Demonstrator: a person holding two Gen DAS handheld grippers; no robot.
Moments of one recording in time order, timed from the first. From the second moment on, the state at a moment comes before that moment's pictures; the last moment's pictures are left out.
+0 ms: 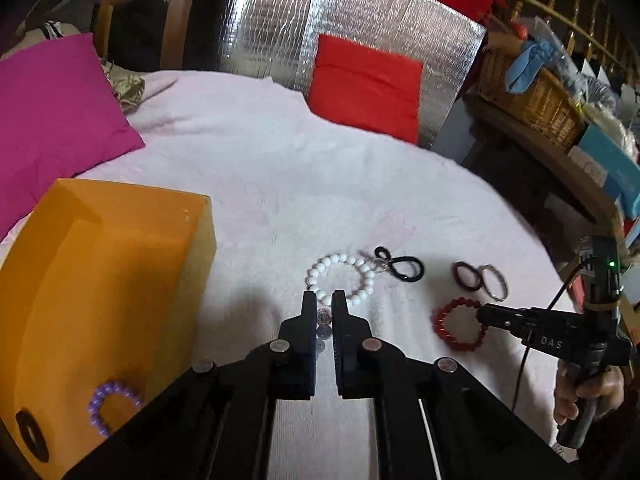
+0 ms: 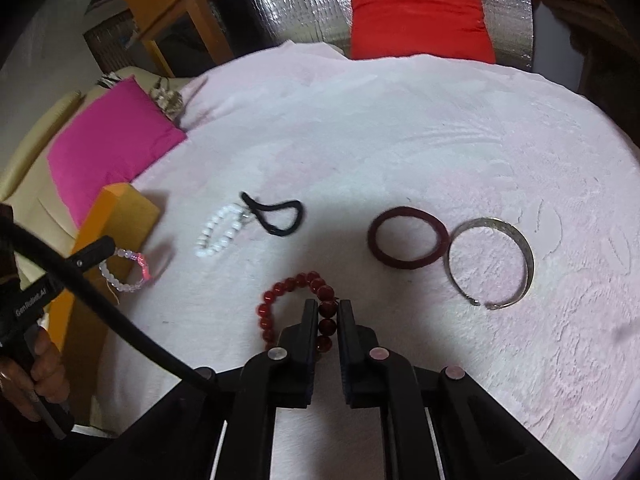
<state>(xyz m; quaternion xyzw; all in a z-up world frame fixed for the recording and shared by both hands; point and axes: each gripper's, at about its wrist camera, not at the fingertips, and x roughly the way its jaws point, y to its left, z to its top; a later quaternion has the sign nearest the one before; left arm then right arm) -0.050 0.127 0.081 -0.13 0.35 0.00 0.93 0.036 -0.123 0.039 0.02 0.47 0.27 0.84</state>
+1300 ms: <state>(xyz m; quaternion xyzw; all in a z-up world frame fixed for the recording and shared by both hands) -0.137 0.255 0.105 -0.19 0.30 0.21 0.91 -0.025 0.044 0.121 0.07 0.40 0.44 0.80</state>
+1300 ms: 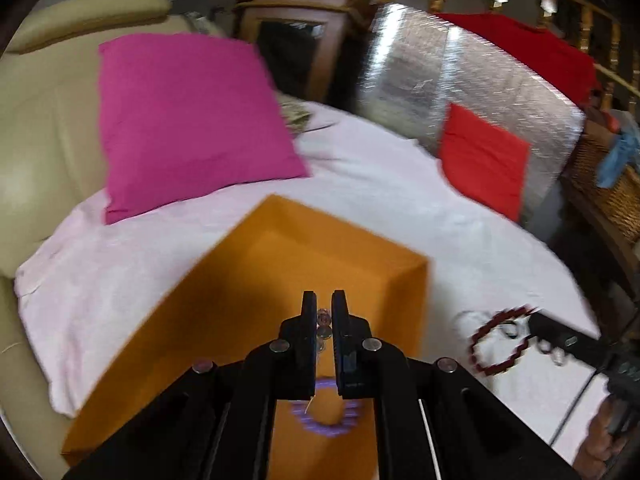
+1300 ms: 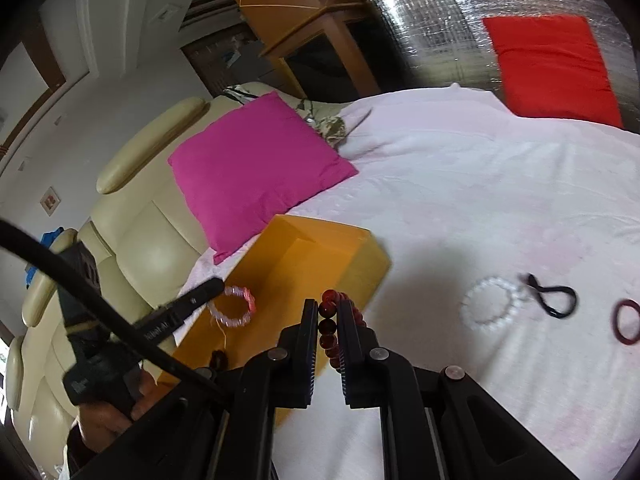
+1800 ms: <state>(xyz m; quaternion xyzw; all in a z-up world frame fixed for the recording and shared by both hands) -0.144 0.280 0.080 -0.12 0.36 0.29 0.88 -0.018 0.160 0.094 0.04 0.43 0.46 0.78</state>
